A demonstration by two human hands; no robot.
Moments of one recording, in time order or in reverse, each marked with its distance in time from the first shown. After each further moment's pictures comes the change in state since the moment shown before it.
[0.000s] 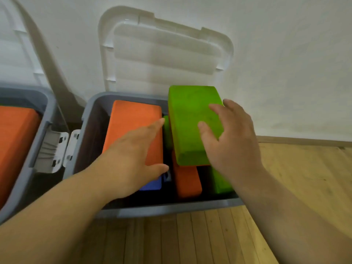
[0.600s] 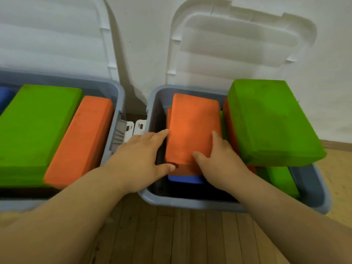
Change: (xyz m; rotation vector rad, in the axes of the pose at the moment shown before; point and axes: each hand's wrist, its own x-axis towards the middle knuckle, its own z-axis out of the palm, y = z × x) left_hand -0.062 -0.081 -0.045 0.161 -0.185 -0.300; right_hand -0.031 -0.092 0.107 0.107 -0.712 0.284
